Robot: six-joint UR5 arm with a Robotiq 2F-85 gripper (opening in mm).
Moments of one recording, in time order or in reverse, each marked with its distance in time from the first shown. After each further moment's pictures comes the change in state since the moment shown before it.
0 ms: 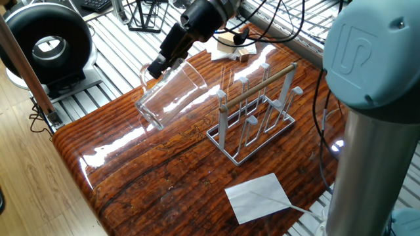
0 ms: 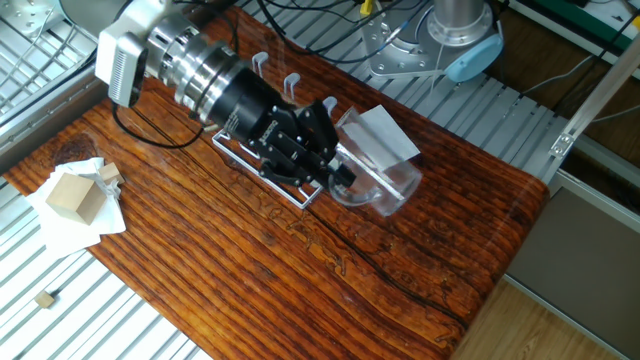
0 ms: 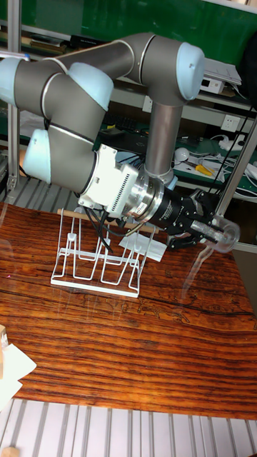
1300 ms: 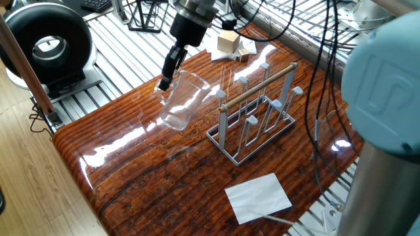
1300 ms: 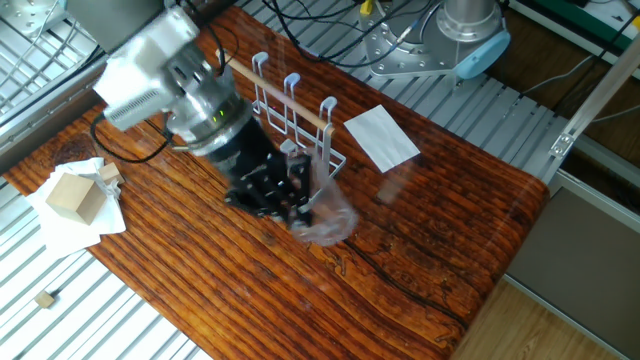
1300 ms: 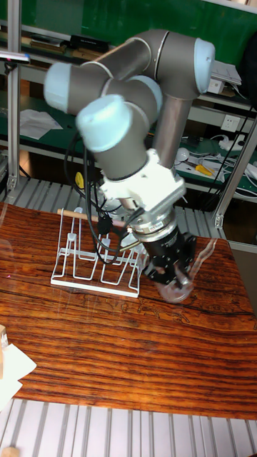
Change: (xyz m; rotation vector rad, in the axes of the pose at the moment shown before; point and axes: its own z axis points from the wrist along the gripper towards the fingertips) arm 0.000 -0.139 -0.025 0.659 0.254 -0.145
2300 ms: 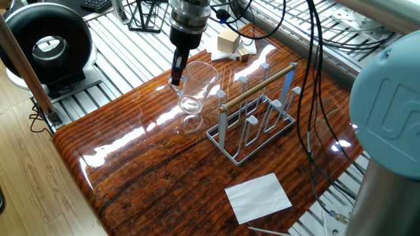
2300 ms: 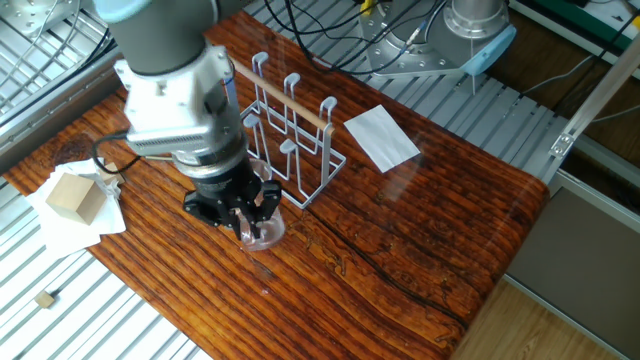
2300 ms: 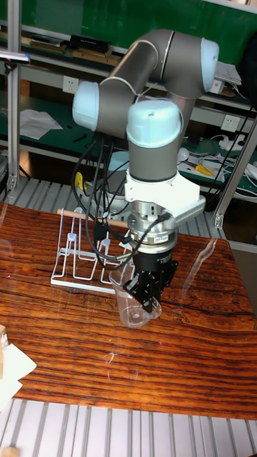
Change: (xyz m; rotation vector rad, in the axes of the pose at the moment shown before) arm 0.007 -0.059 0.010 0.268 0.100 -0.124
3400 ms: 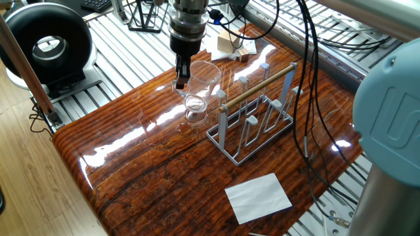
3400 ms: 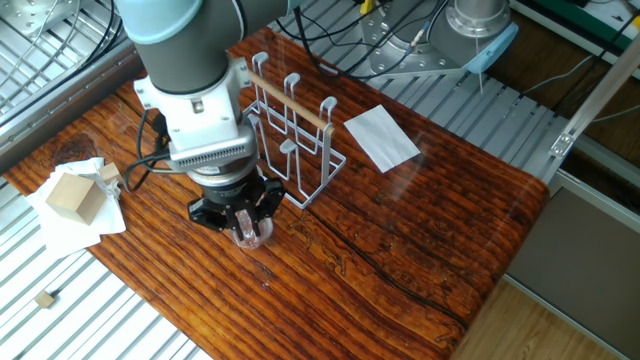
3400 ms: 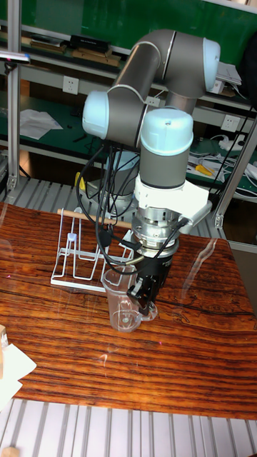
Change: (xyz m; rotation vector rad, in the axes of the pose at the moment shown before) arm 0.009 -0.003 0.013 0.048 0.053 -0.215
